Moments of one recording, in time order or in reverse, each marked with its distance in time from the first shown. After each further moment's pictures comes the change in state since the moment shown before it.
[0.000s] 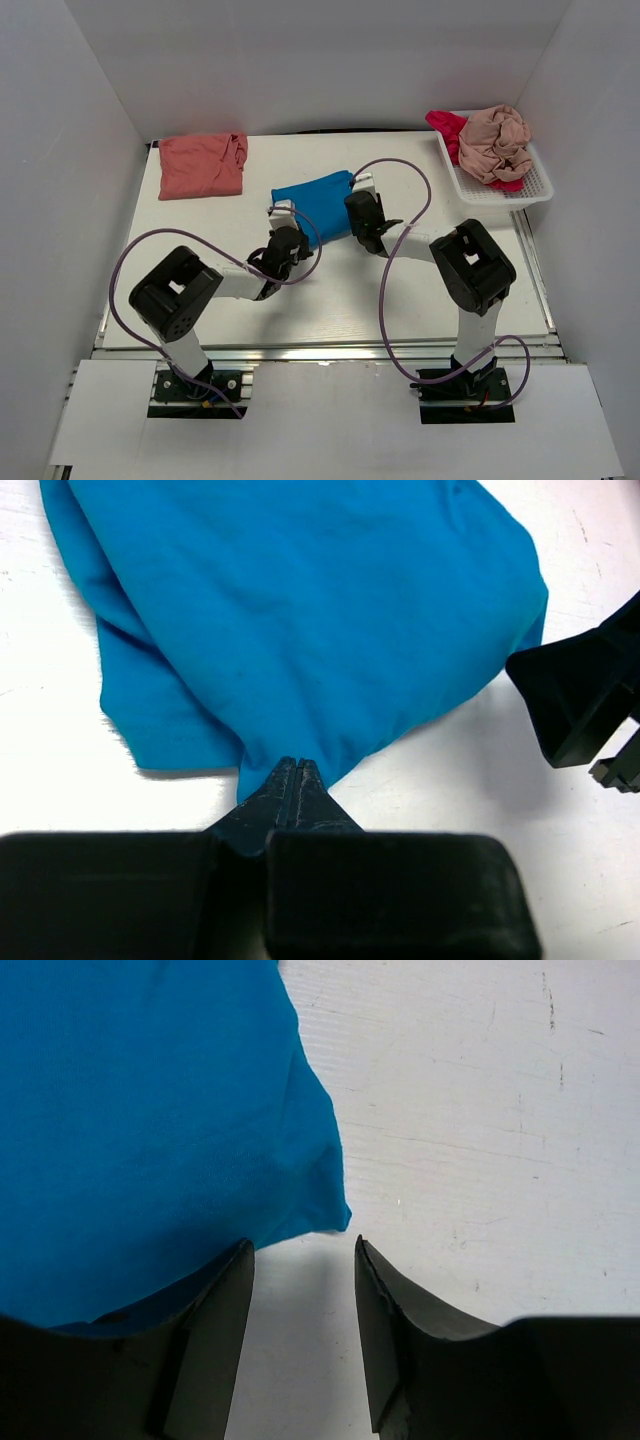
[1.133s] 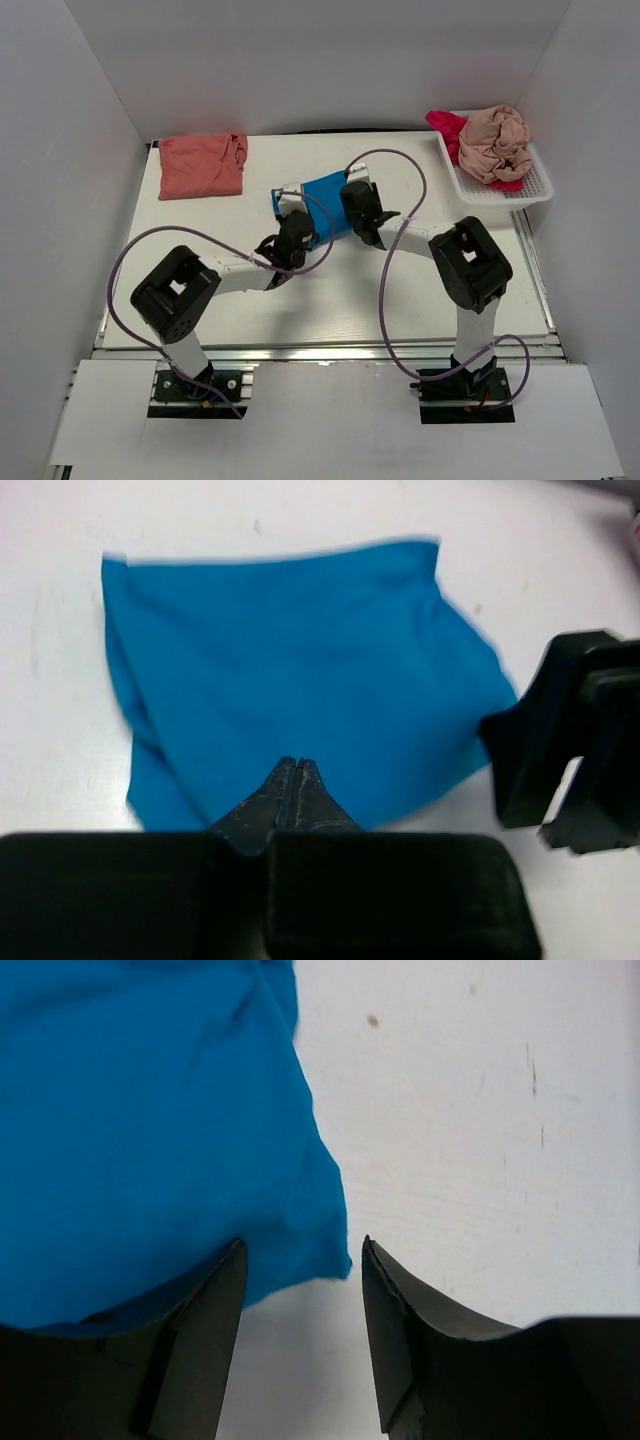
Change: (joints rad) left arm -0.053 -0.006 0.143 -0.073 -0.214 0.113; right arm -0.002 0.027 0.086 -0.025 0.005 -0.060
